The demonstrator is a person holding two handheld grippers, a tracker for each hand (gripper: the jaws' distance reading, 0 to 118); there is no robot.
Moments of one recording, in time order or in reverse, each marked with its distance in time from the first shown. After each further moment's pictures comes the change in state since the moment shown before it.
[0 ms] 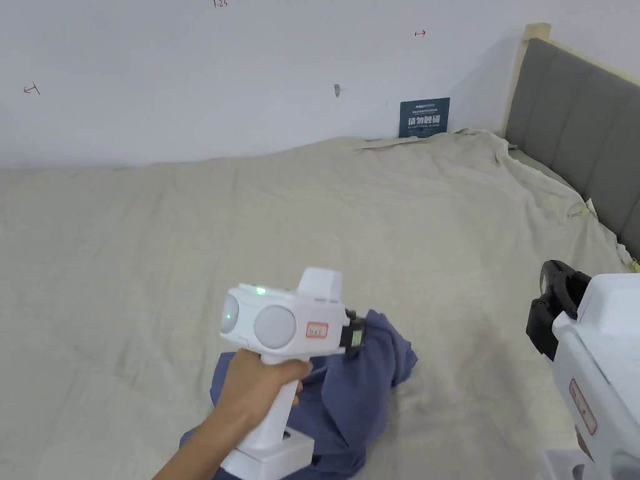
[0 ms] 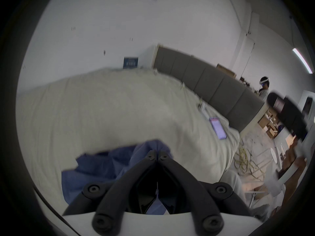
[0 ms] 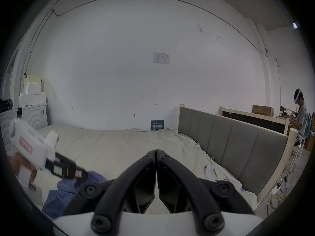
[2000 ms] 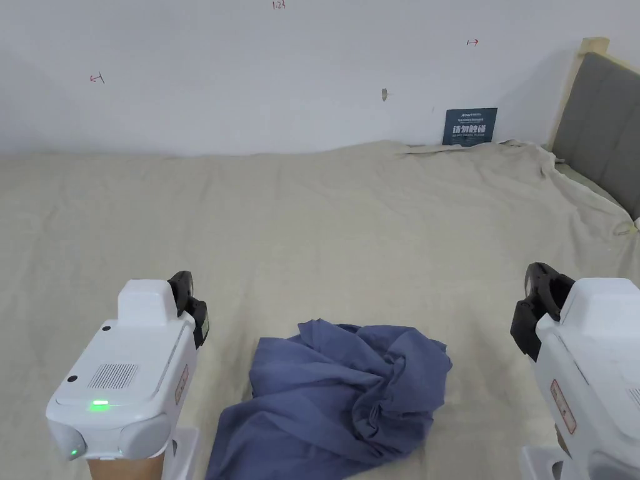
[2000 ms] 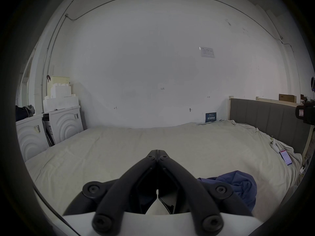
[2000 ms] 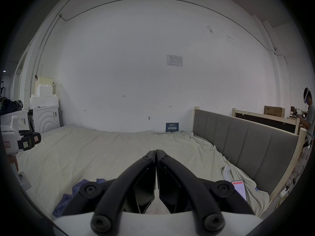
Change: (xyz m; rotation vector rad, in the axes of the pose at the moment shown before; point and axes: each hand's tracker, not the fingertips) left arm -0.060 -0.108 0.173 0.672 0.722 0.035; right arm -0.043 0.004 0.009 0.032 0.112 -0.001
